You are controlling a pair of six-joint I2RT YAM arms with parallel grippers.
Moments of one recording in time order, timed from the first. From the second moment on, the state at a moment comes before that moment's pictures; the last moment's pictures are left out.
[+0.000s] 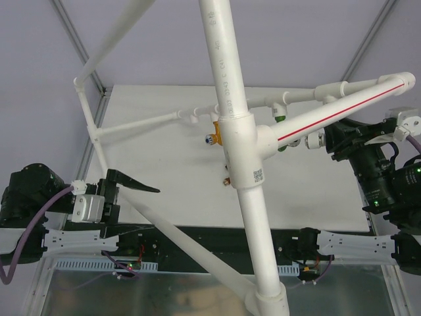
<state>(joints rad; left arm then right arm) -1.34 0.57 1.40 -0.89 0.31 0.28 1.31 0.68 1.44 -0.40 0.98 -0.25</state>
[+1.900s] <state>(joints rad) -1.35 0.88 1.41 -0.75 0.02 0.40 1.32 0.54 1.45 -0.37 0.72 -0.20</state>
